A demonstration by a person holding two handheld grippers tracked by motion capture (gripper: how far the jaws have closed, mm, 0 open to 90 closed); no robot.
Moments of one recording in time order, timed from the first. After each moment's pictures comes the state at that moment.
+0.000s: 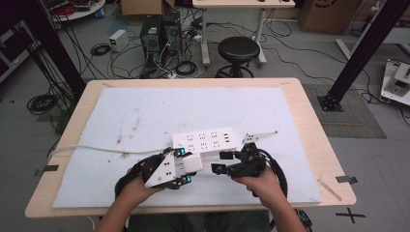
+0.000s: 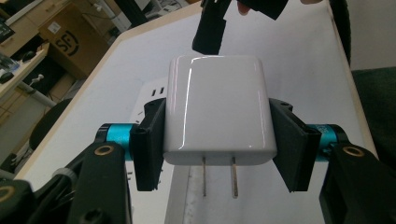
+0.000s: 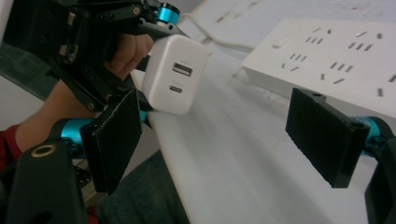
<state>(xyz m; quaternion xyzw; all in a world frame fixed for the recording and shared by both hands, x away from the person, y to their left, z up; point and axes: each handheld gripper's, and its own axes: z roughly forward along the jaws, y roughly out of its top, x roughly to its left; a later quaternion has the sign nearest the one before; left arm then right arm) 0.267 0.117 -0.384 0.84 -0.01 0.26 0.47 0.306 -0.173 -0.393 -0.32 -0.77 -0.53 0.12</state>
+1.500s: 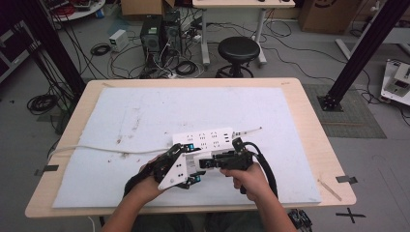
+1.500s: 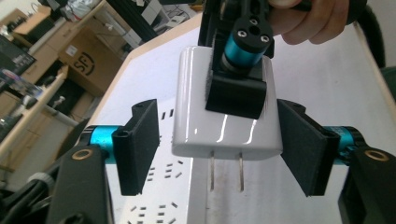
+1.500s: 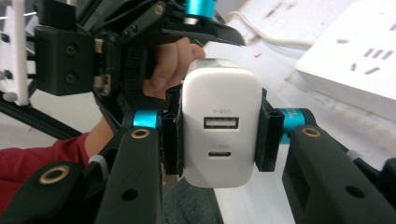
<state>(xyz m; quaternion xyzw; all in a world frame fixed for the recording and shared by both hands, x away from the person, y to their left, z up) 0.272 0.096 -0.385 0.83 -0.04 0.30 0.46 0.329 -0.152 -0.410 -0.30 -0.74 -0.55 0.24</state>
